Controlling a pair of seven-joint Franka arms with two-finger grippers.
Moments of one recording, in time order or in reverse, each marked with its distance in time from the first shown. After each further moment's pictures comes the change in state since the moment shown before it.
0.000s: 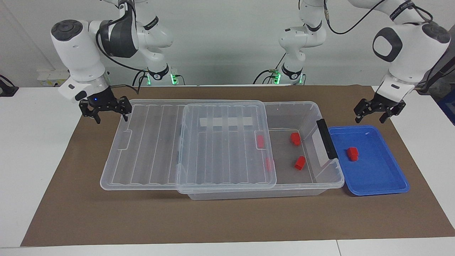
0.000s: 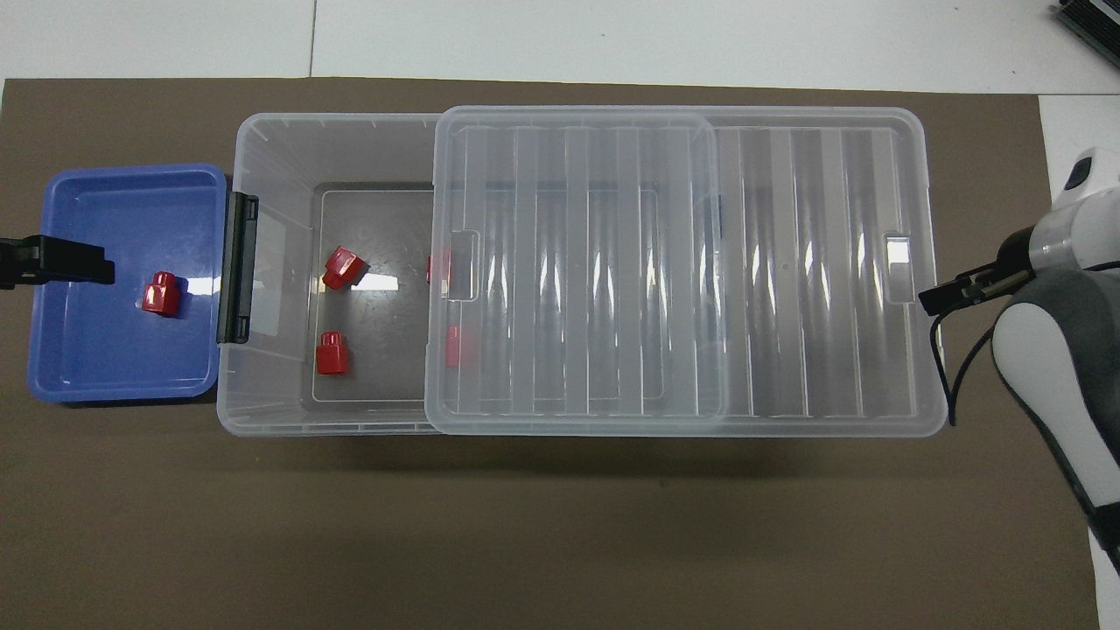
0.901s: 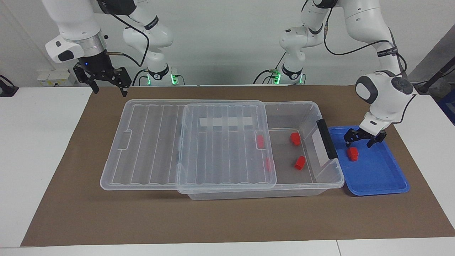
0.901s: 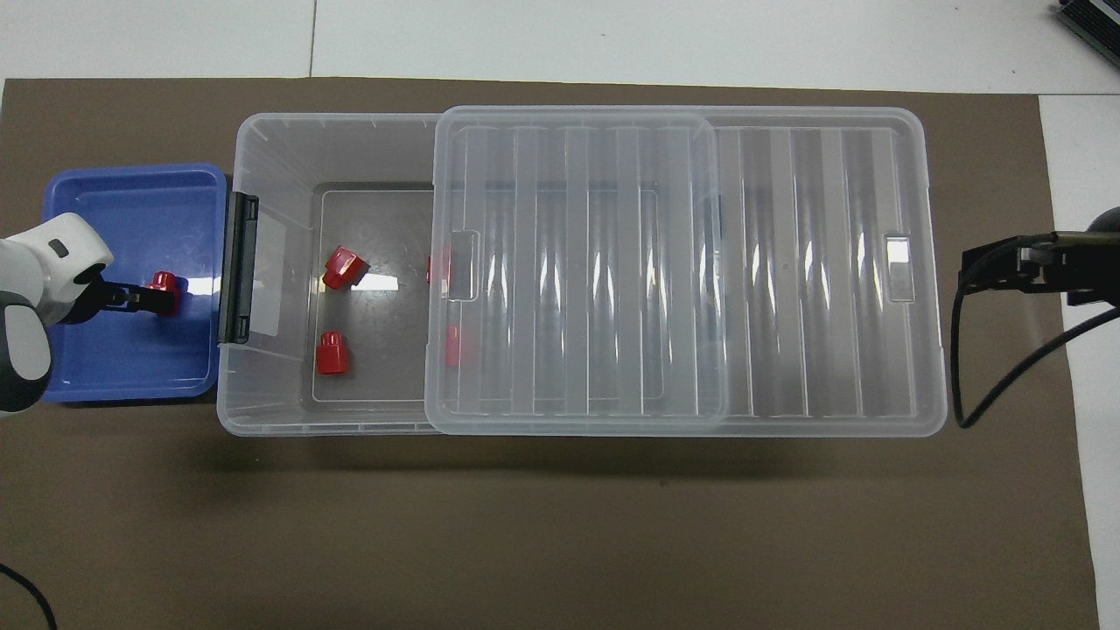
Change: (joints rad) left arm 0.075 0.189 -0.004 -0.207 0.000 0.393 0.120; right arm 0.036 0.017 -0.001 0.277 0.008 -0.310 0.210
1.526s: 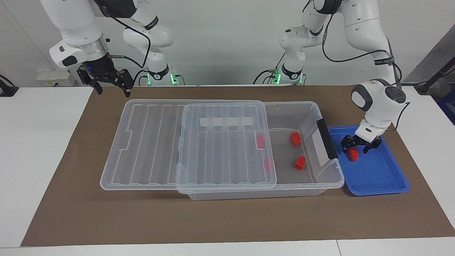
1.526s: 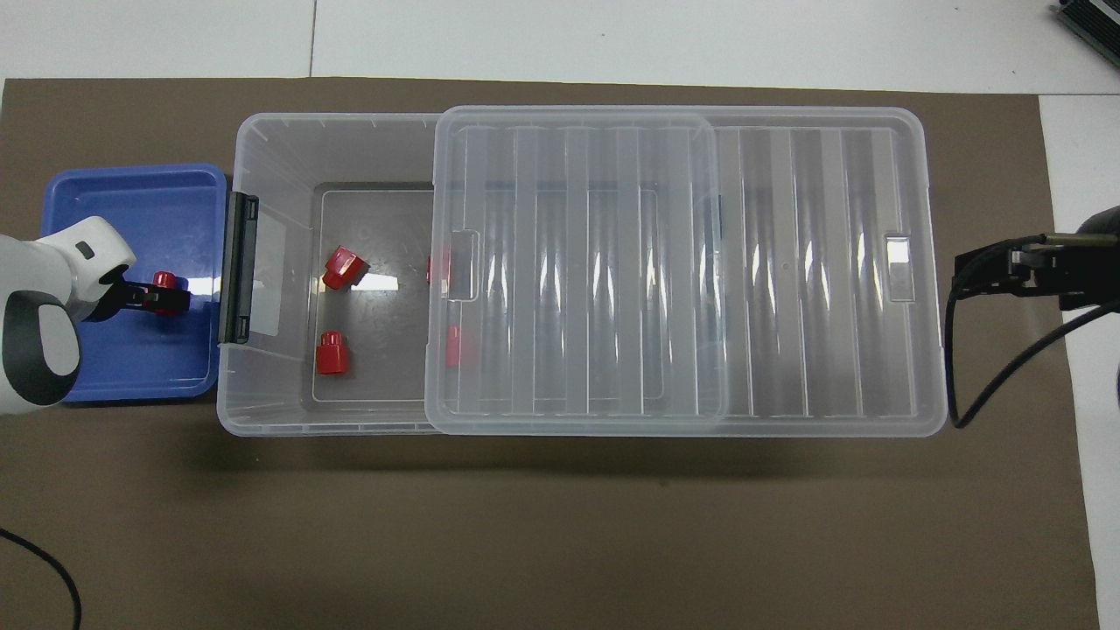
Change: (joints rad) left arm -0.001 0.035 -0.005 0.000 0.000 0.047 0.000; right arm 0.000 0.005 0.000 -0.006 0.023 -0.032 0.000
